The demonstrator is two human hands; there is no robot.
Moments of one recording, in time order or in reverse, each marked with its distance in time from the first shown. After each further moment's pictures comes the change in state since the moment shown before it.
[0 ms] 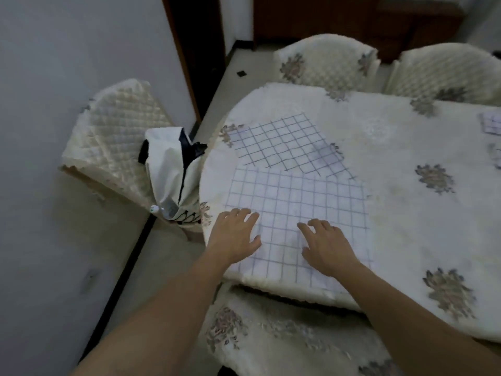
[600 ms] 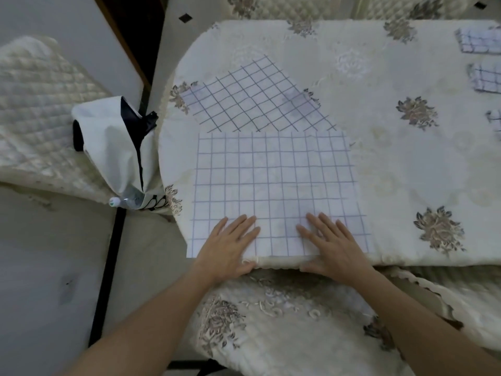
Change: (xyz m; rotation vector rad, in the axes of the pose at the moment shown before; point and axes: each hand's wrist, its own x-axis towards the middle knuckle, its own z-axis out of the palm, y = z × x) left_hand -0.031 0.002 0.091 -0.036 -0.134 0.395; right_hand -0.071 0.024 0.097 0.125 -0.116 0.098
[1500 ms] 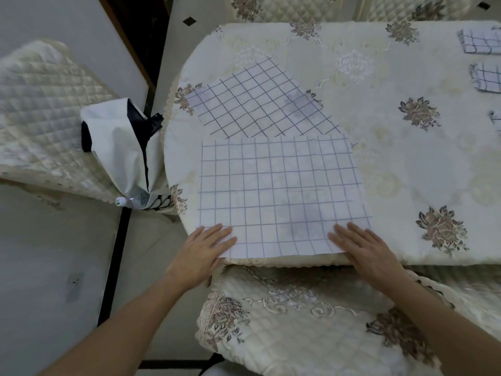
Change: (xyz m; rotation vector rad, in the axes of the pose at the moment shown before) left_hand -0.053 -0.044 -0.004 -0.032 0.021 -0.003; right_hand -0.043 0.051 0.010 0.060 0.171 -0.004
